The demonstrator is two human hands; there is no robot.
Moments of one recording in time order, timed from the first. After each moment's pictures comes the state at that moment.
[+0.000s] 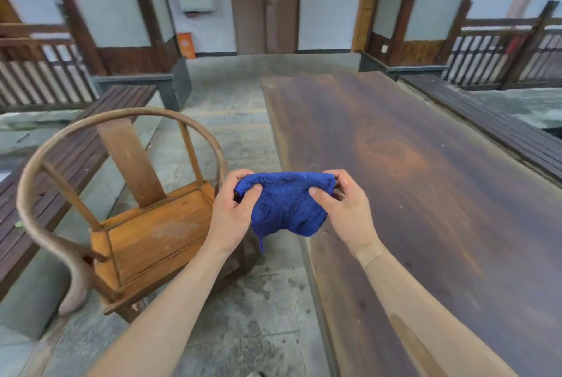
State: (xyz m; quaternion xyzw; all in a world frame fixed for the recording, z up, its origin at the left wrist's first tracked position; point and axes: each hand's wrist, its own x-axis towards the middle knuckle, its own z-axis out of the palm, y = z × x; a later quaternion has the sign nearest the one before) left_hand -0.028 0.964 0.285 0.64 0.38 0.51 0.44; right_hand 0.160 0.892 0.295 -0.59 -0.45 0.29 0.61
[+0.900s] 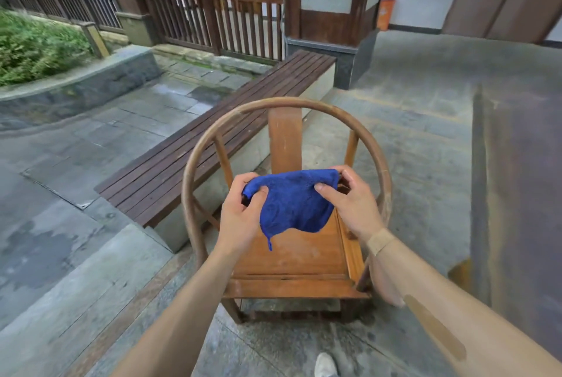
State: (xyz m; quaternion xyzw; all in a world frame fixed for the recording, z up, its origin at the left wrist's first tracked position) left_hand -0.269 1.240 0.241 0.43 0.61 0.61 0.27; right_hand -0.080 1.332 0.246 -0.39 -0.67 0.46 0.43
